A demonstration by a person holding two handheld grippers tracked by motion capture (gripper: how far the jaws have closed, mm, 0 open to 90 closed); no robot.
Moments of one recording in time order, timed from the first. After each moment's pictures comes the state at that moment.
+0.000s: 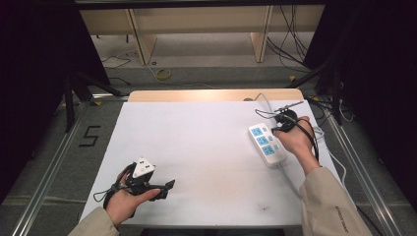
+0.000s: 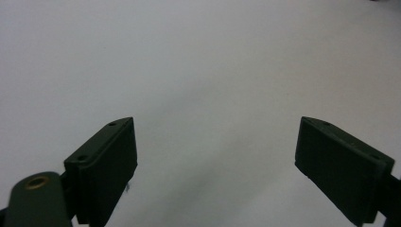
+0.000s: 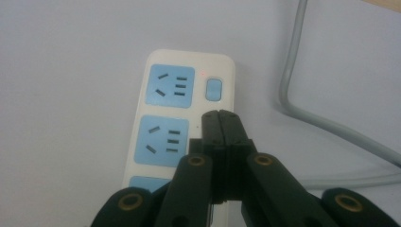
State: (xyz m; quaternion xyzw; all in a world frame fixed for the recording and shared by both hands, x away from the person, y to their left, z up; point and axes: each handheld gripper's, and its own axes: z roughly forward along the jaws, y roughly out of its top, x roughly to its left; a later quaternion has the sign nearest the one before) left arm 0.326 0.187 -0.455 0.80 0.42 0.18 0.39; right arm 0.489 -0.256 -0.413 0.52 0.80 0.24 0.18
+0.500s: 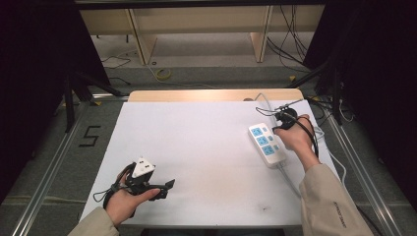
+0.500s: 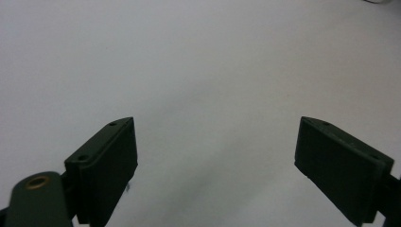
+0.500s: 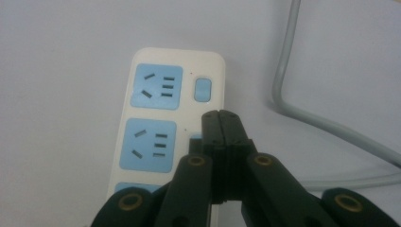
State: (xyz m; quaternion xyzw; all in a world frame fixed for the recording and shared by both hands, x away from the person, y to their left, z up) left arm 0.326 0.188 -0.454 0.79 0.42 0.18 0.39; right arm 0.500 -0.259 -0.416 0.53 0.80 0.23 0.17
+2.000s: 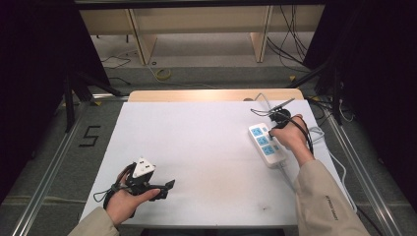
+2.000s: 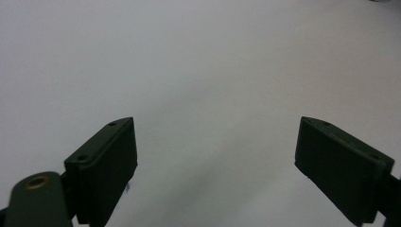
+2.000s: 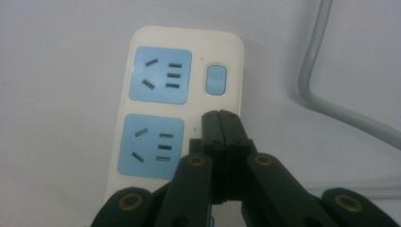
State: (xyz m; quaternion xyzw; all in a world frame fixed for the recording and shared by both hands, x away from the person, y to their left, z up) left arm 0.325 0.187 -0.455 0.80 0.42 0.18 0.39; right arm 0.515 -0.250 -0.430 0.53 0.82 0.19 0.13
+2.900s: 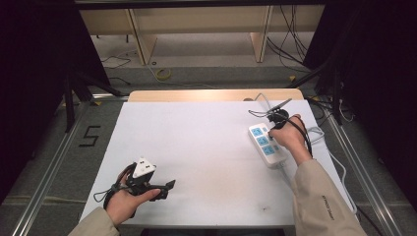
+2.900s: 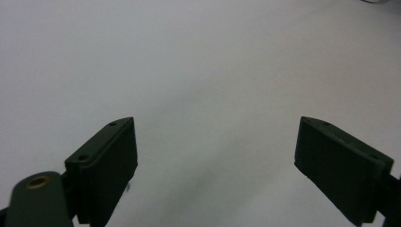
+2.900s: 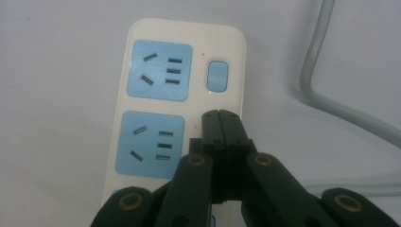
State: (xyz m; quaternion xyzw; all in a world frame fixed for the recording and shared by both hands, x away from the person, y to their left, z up) left arm 0.325 0.186 -0.454 0.80 0.42 0.18 0.40; right arm 0.516 -0.245 -0.432 0.53 0.82 0.17 0.13
